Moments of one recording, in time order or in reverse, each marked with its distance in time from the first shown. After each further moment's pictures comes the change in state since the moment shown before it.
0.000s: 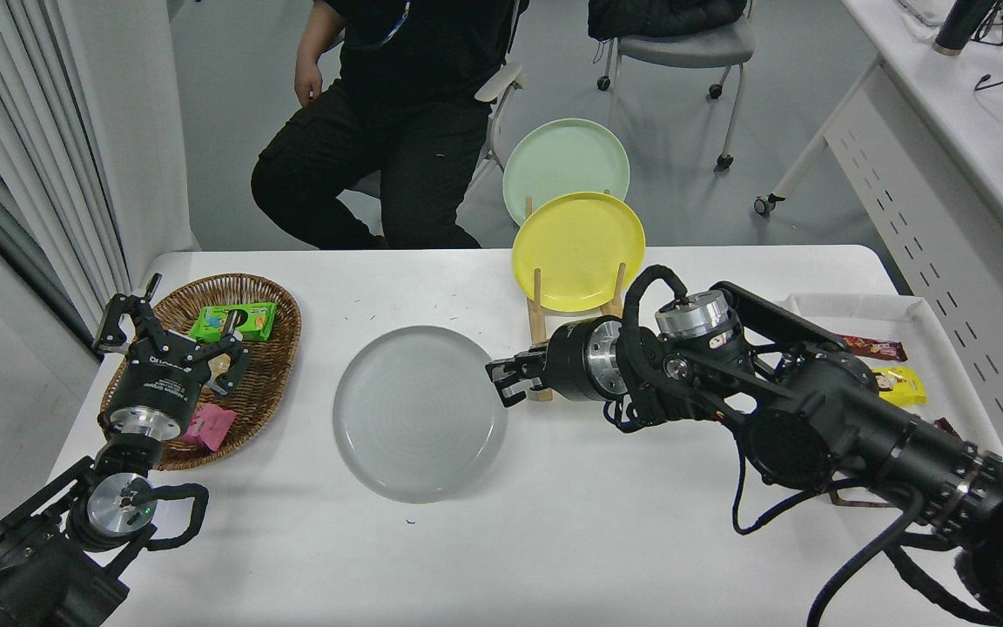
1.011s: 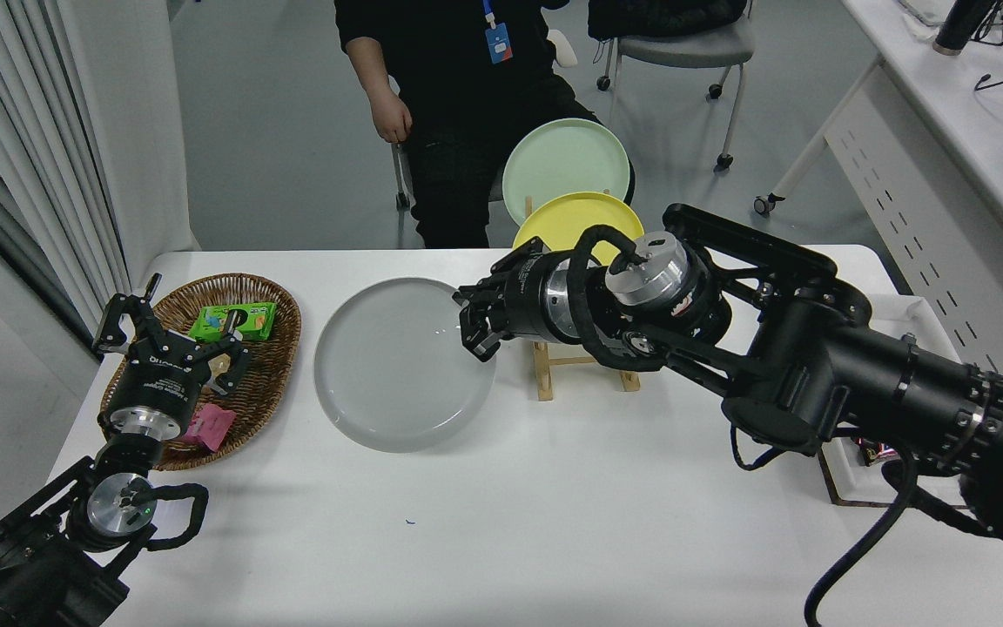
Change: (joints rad) left arm 0.000 0.000 0.000 0.000 0.000 0.000 0.000; right arm 0.245 0.003 -0.137 0.126 -0.232 0.008 0.003
